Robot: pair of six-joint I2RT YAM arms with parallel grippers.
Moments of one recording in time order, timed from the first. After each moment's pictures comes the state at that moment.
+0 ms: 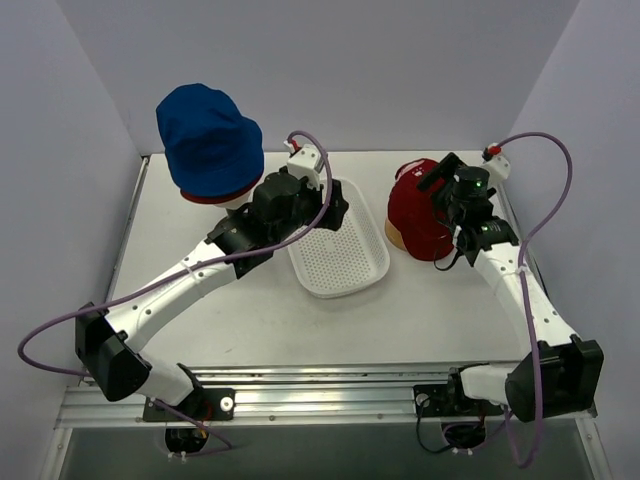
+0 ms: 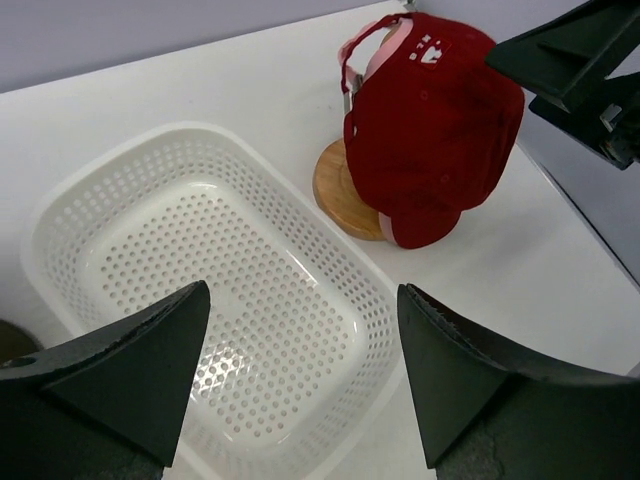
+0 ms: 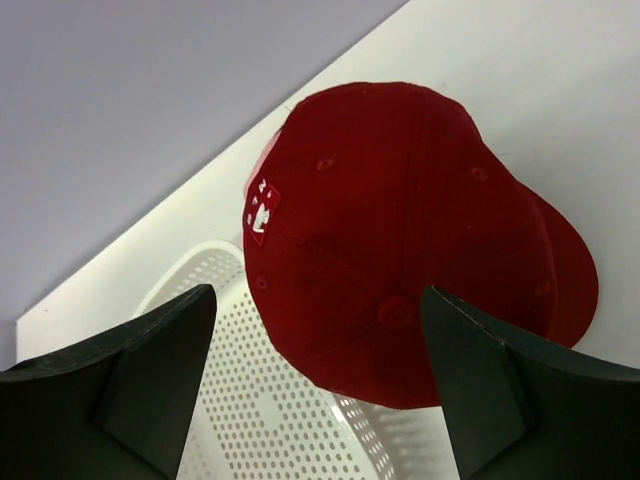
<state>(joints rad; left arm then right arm) -0.82 1.46 1.40 -0.19 -0.19 -0.30 0.14 1.24 1.07 -0.19 0.26 0.71</state>
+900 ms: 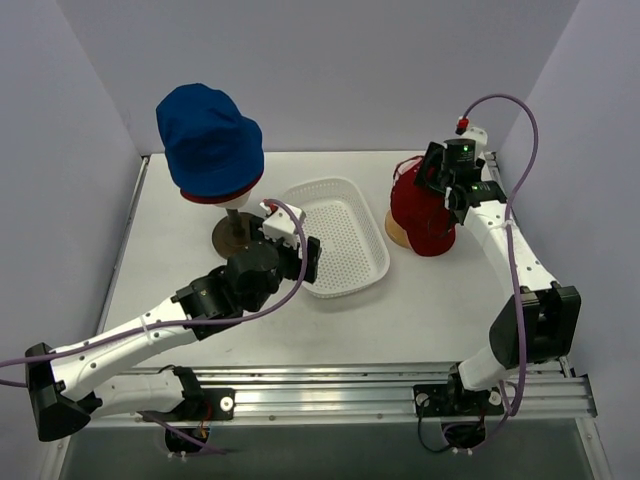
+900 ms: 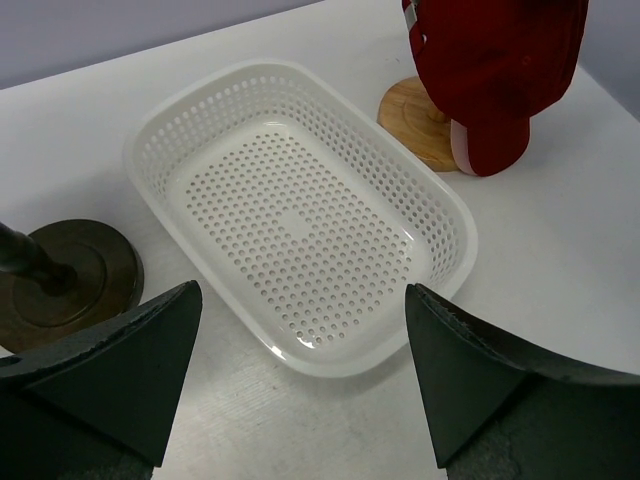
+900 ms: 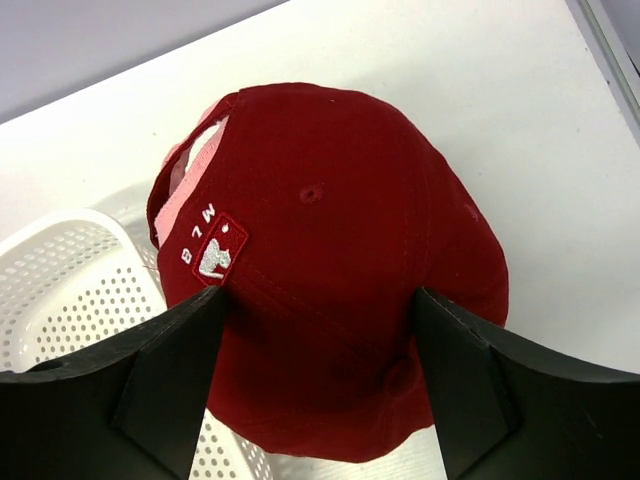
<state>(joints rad) -1.05 1.09 1.02 -0.20 -0.56 -0.22 0.15 1.52 1.36 -0.40 0.28 0.41</state>
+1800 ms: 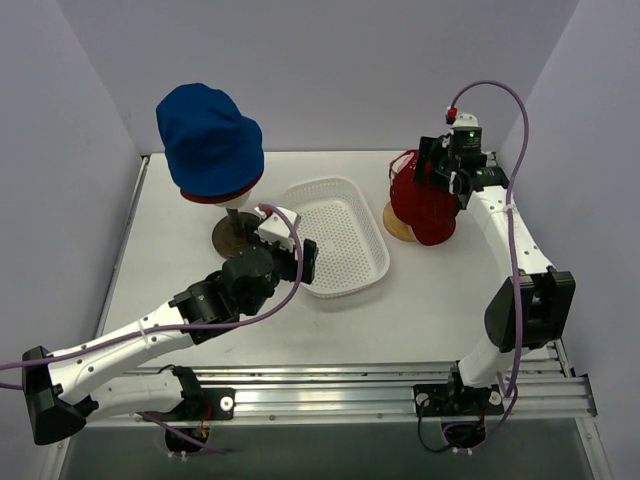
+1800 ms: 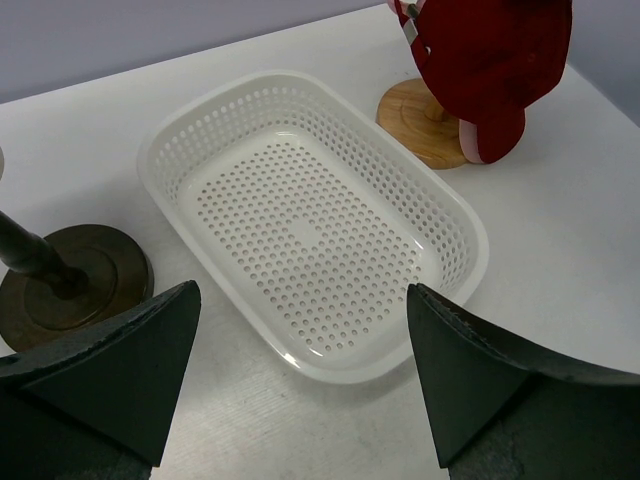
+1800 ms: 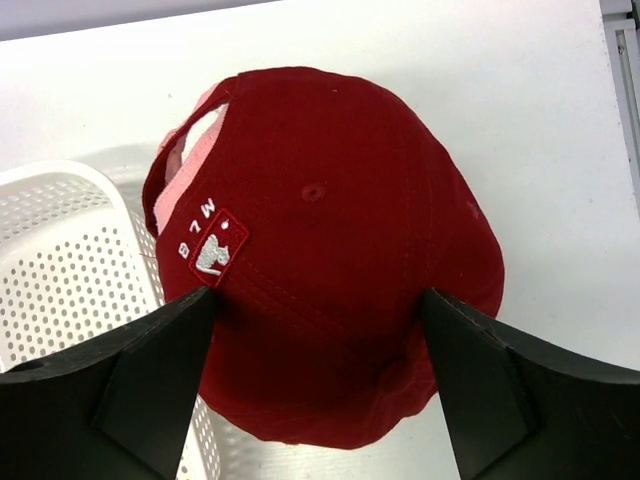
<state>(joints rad) -1.06 1.05 0.96 -0.13 -0.59 -0.20 0.09 1.63 1.50 -0.45 0.08 0.16</state>
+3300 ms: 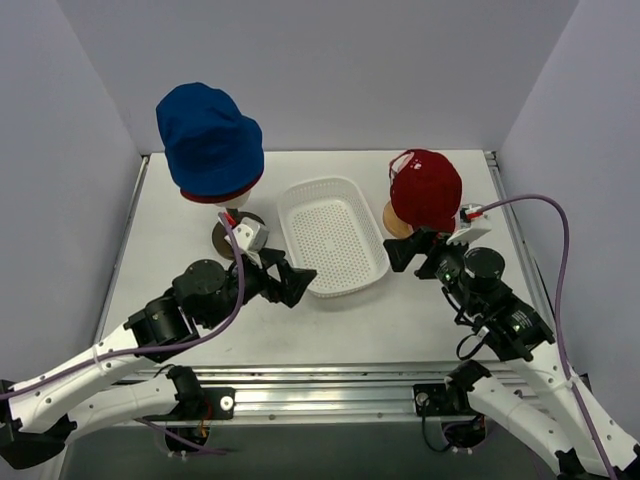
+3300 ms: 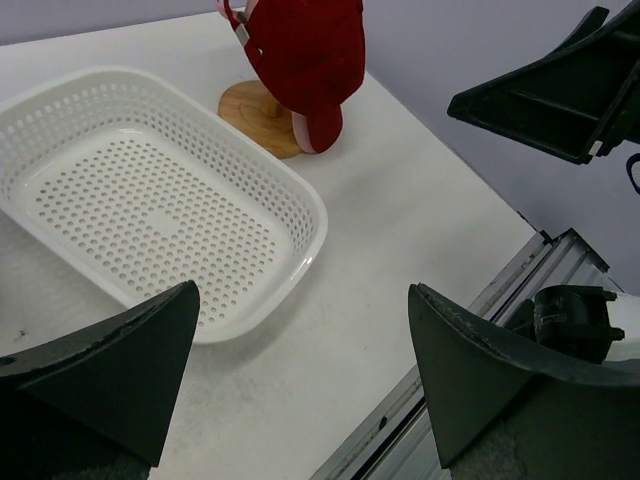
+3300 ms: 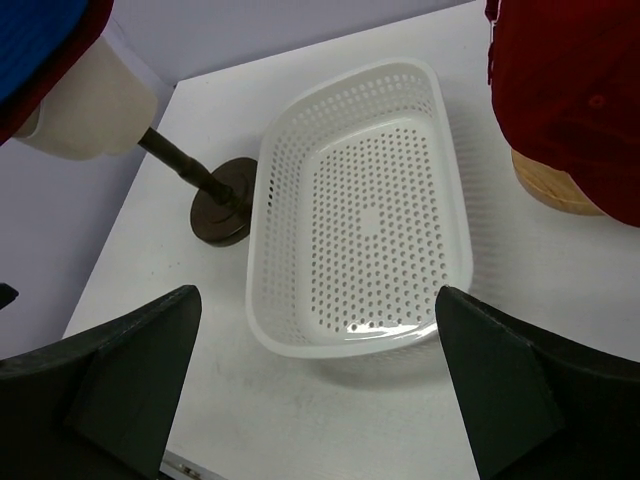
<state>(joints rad) -1.05 0.81 0.91 -0.22 -0.26 -0.36 0.55 0.66 0.80 -0.35 0.15 0.55</state>
